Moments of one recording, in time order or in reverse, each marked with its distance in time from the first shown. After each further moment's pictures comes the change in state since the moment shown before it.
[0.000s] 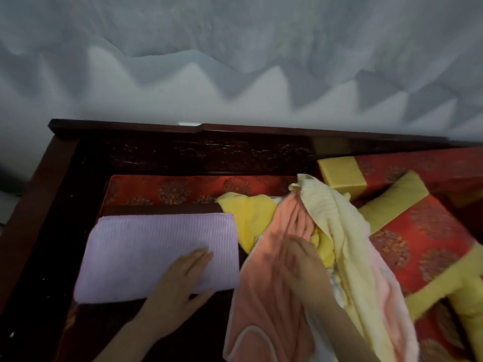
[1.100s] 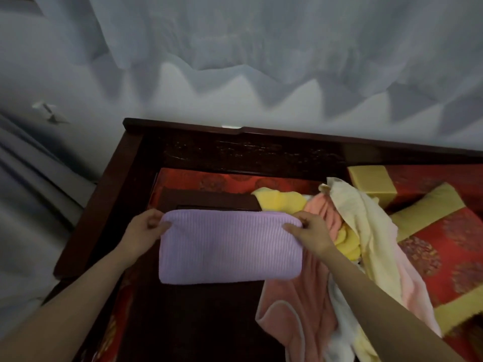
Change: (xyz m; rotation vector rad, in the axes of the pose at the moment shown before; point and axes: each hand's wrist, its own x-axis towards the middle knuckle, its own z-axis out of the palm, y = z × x) left_hand -0.053 -0.074 -0.112 -0.480 0.314 -0.635; right_hand 0.047 -0.046 -0.001 0.477 -0.179 0.068
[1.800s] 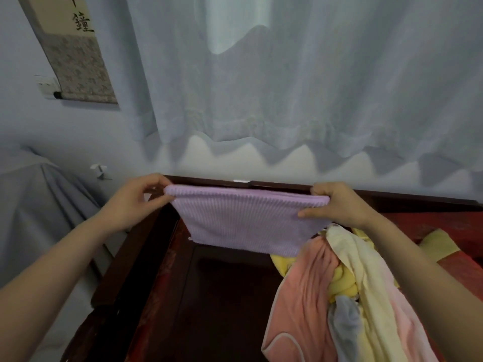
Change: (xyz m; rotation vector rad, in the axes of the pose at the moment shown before) left_hand -0.086 0.180 -0.135 0.272 0.129 0.742; right_hand -0.021 -0.193 -0.145 -0.292 -0.086 -0.499
